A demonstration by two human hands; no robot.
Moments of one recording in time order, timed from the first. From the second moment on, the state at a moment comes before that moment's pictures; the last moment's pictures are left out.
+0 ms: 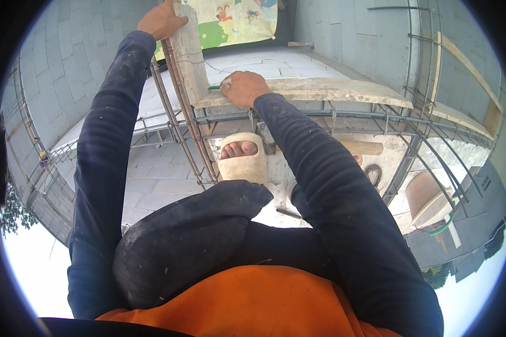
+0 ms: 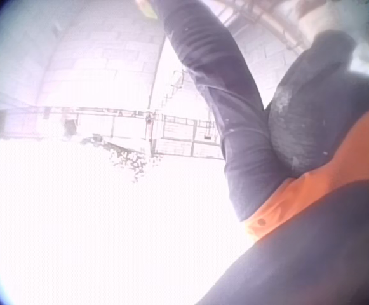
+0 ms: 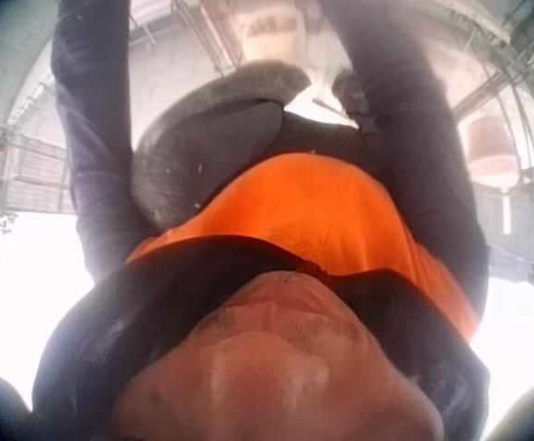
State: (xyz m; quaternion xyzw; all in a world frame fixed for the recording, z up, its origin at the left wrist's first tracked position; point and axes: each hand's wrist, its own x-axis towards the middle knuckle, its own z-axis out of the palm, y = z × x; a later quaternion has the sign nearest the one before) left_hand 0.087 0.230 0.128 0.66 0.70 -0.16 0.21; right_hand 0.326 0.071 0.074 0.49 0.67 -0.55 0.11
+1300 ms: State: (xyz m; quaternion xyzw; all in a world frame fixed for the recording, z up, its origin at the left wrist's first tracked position) left_hand 0.085 0.228 0.127 0.67 0.70 -0.15 0.21; right_hand 0.338 0.070 0.091 0.48 0.63 -0.60 0.05
